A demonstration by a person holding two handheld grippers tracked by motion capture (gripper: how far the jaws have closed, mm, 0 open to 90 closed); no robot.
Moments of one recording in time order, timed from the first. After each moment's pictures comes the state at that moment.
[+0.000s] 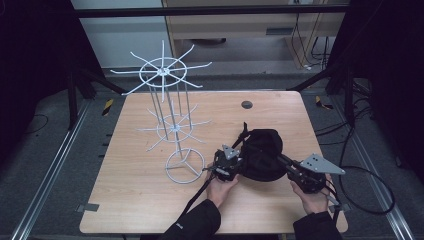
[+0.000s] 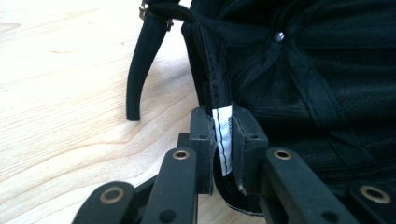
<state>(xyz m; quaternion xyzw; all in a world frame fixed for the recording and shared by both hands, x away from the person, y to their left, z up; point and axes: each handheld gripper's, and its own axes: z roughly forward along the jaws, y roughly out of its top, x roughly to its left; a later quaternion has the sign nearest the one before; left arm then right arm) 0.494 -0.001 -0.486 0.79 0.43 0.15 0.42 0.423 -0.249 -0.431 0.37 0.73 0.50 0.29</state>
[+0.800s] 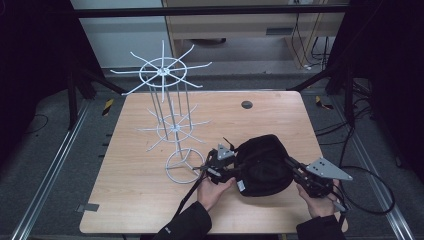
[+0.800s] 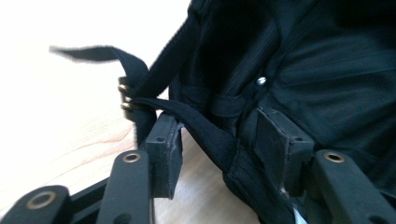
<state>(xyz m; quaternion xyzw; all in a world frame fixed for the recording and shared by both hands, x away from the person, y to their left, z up) 0.473 0.024 -0.452 0.80 0.38 0.13 0.45 0.409 -0.260 -0.428 0.38 0.72 0.48 0.32</state>
